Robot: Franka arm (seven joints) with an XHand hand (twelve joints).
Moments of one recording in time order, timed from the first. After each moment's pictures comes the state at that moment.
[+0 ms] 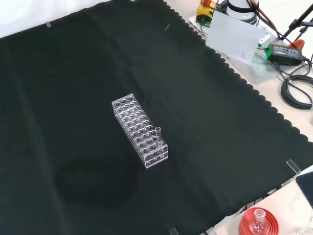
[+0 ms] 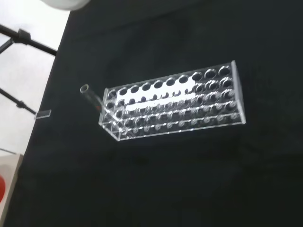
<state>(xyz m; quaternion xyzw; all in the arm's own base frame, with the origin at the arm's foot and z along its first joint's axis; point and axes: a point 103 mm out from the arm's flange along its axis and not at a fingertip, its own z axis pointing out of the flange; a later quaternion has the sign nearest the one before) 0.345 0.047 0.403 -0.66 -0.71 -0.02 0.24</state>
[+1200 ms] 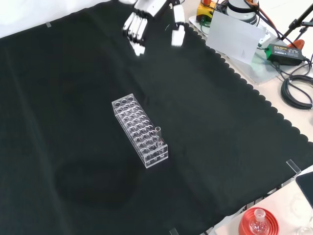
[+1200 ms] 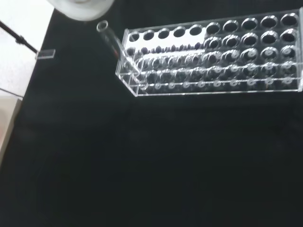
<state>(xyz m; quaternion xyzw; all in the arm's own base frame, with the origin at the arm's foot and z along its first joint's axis) 0.396 0.130 0.336 -0.61 -0.74 0.06 0.26</state>
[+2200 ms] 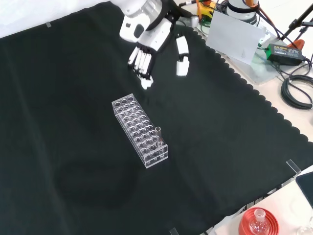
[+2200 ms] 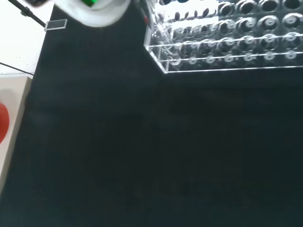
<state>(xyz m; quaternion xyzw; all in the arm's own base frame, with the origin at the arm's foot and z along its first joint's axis) 0.422 0.192 0.288 -0.60 -0.74 0.08 0.29</state>
